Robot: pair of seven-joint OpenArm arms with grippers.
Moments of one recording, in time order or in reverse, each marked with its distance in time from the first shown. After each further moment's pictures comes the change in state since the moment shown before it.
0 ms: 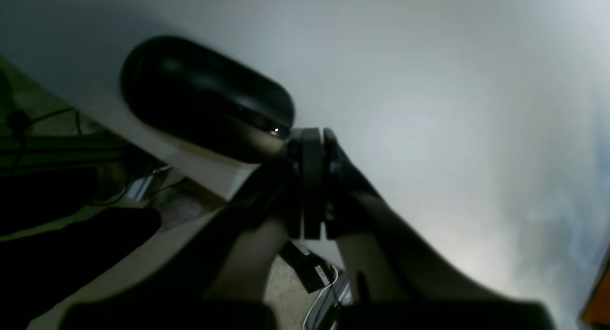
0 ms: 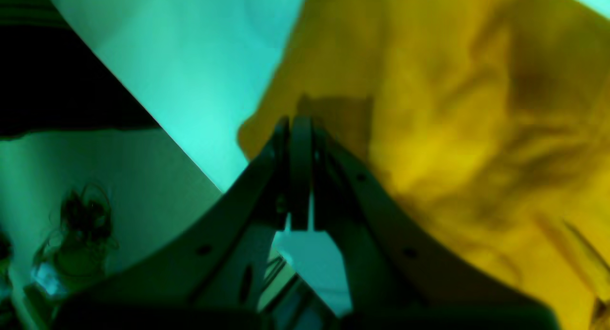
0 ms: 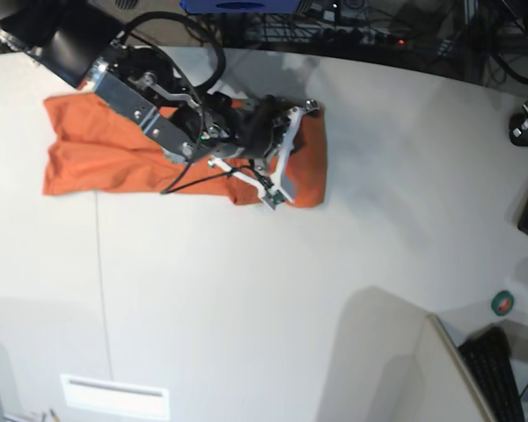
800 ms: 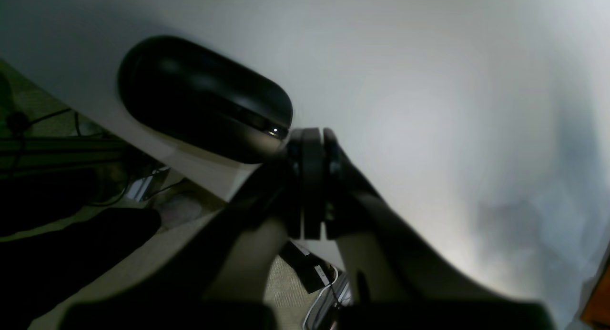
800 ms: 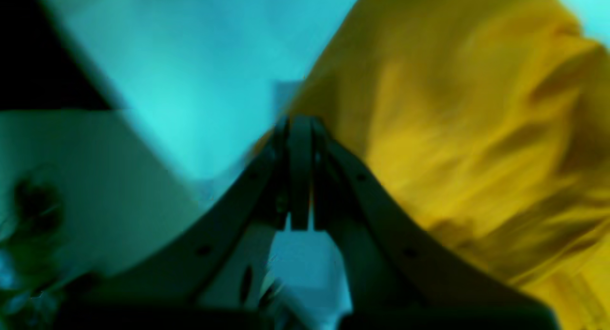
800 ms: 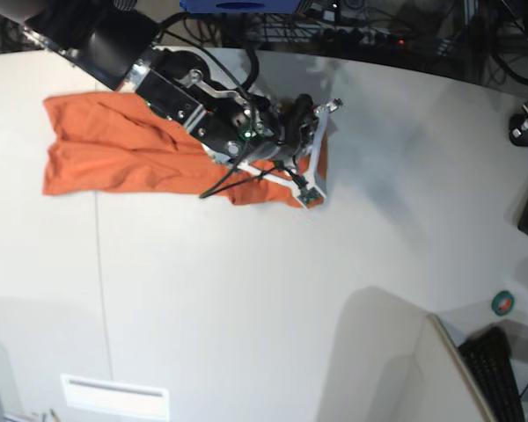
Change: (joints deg) left arm 0.0 0.0 0.0 0.0 -0.1 0.0 0.0; right arm 1.2 -8.0 -0.7 -6.6 -13.2 0.3 -3.6
